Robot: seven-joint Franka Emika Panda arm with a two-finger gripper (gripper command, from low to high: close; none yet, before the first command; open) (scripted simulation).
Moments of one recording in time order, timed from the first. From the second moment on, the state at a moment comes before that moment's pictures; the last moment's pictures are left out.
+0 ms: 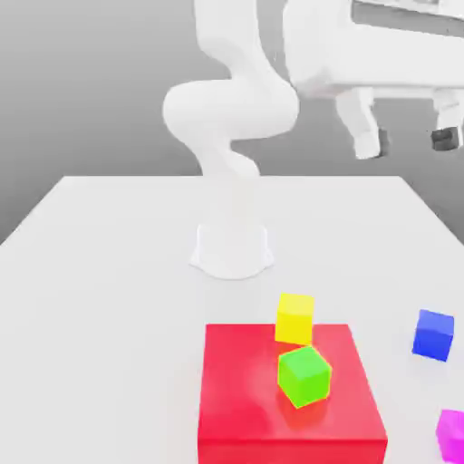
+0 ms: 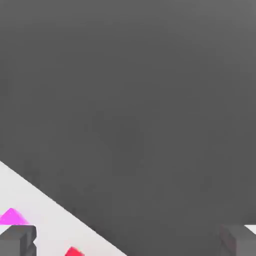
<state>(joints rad) 0.28 -0.16 0.02 -2.24 0.08 2.46 0.29</state>
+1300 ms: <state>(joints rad) 0.52 0.17 0.24 -2.46 -0.06 2.62 -0.13</state>
